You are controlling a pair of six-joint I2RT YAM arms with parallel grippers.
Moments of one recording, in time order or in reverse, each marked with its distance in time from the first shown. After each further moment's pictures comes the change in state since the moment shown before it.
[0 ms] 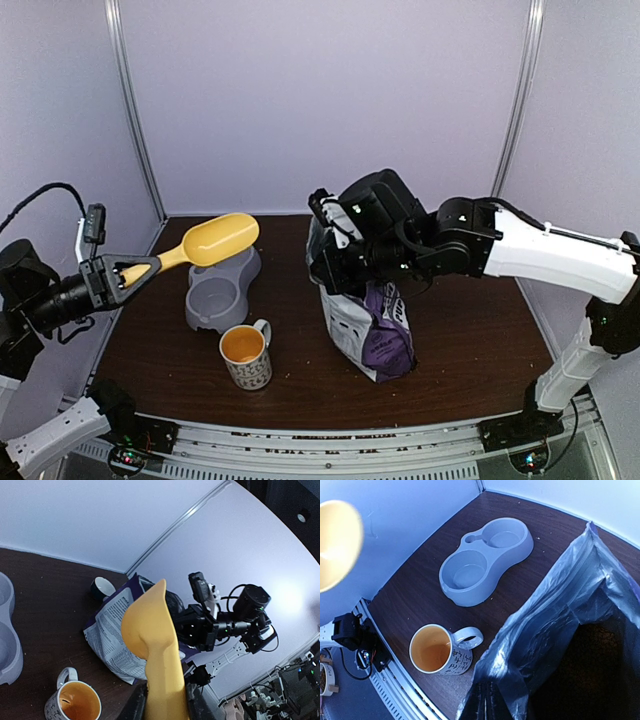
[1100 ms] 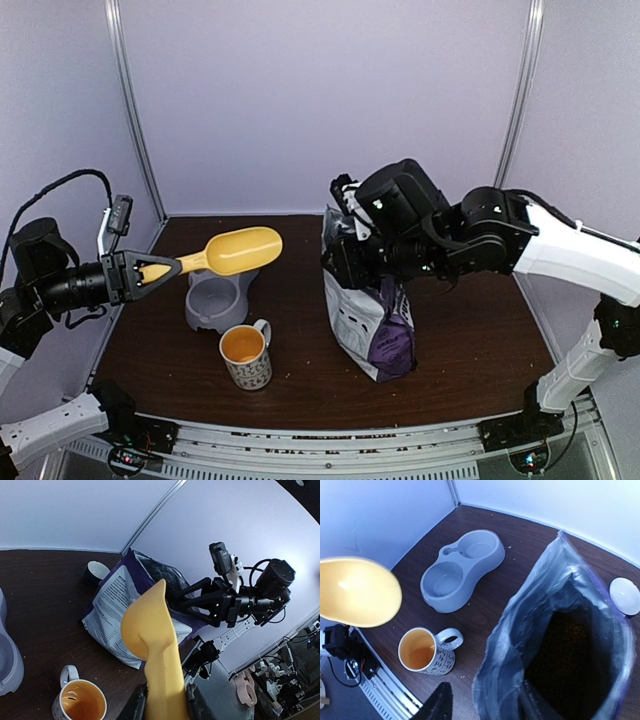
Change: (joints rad) left arm -0.022 0.149 0.084 -0.036 0.119 0.175; right arm 0.058 -0.067 0.038 -0.124 0.196 0.047
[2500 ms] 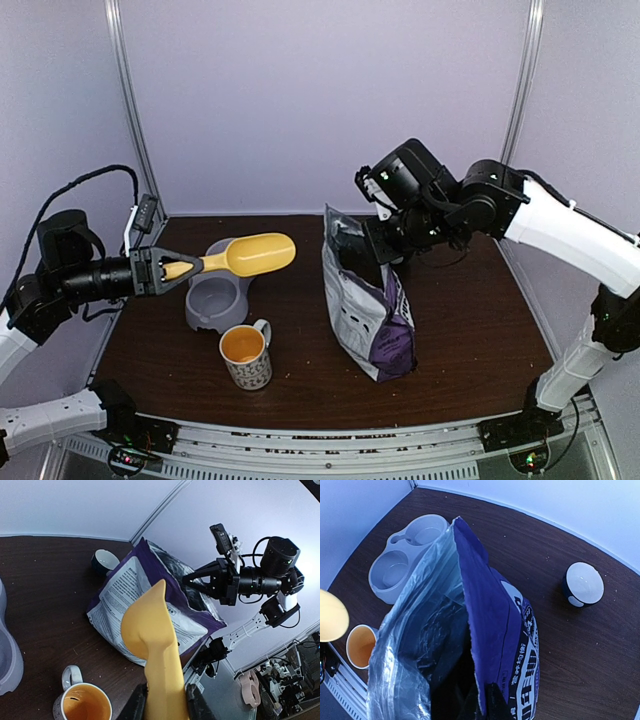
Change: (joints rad) left arm -0.058 0.124 -0.005 0.050 -0.072 -0.005; right arm -0.181 0.032 0.100 -0.219 -0.024 -0.098
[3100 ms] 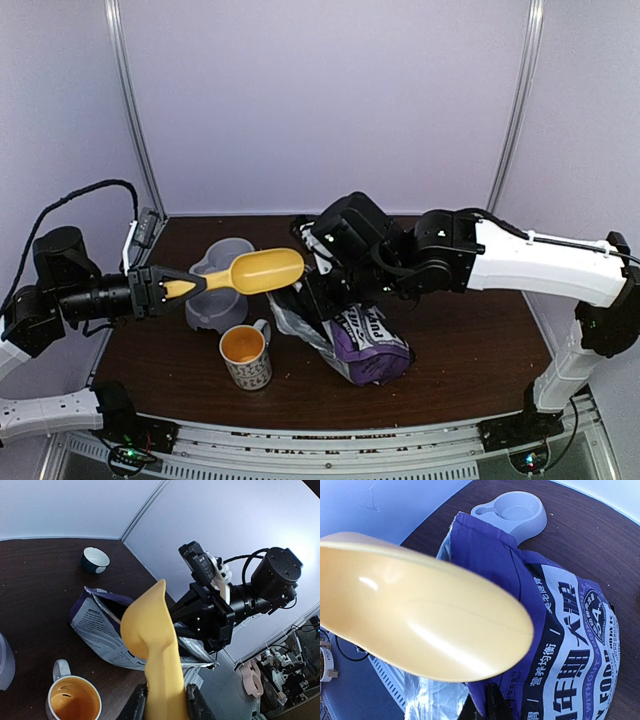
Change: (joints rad) left arm -0.230 -0.044 -0.024 0.014 -0.181 0.011; right arm 0.199 0.097 -0.082 0.249 -0.161 0.112
